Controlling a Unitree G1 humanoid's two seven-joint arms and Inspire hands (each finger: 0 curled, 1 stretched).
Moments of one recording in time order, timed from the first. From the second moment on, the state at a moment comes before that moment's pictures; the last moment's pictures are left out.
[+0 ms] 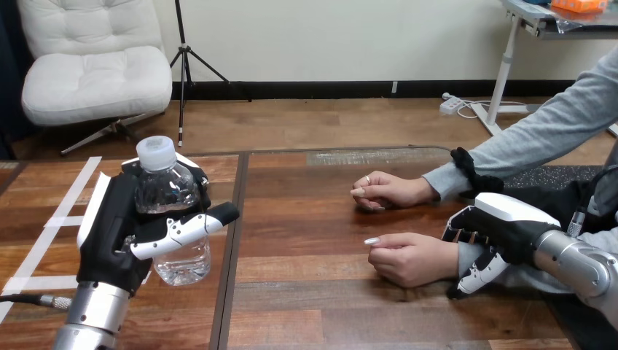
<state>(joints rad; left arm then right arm) -0.04 0.22 0.17 0.30 -0.21 -0.55 -0.35 -0.65 -0.61 0.40 1.16 -0.56 -0.50 0.16</state>
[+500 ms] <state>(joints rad) -0.04 0.22 0.17 0.30 -0.21 -0.54 -0.35 -0.66 -0.61 0.40 1.16 -0.56 -0.49 0.17</state>
